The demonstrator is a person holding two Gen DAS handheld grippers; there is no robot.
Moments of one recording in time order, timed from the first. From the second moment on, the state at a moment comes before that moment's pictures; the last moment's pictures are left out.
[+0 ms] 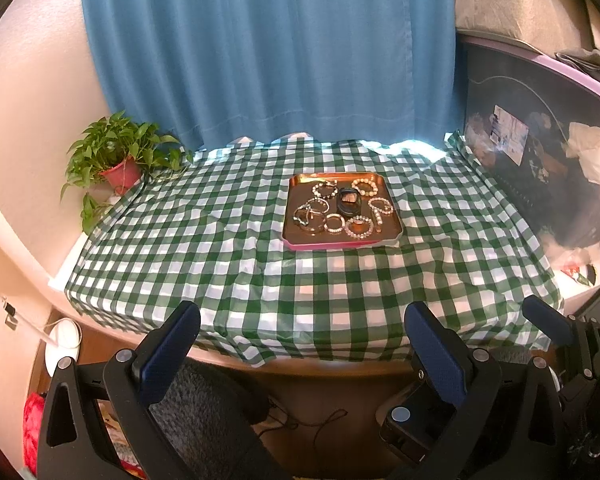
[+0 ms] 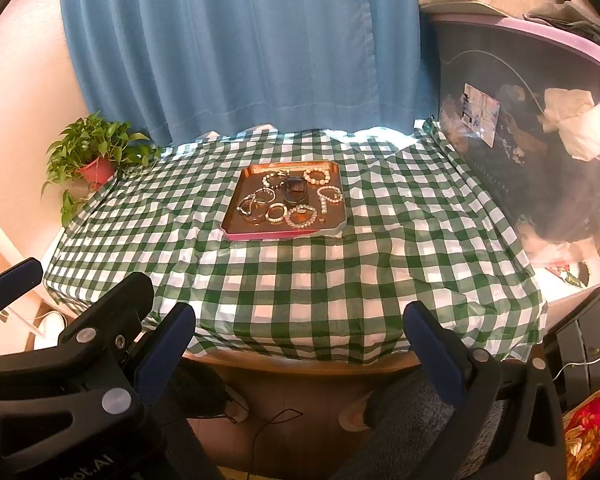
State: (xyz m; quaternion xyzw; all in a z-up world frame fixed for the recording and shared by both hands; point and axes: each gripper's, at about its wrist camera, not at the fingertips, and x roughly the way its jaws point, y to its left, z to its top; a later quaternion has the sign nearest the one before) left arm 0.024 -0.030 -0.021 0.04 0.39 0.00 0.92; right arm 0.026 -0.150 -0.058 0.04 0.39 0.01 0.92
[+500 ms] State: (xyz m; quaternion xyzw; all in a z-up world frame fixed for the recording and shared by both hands) left arm 0.023 -0.028 -0.021 0.04 0.39 0.00 0.92; right arm 0.026 -0.151 -0.058 0.04 0.40 0.00 0.92
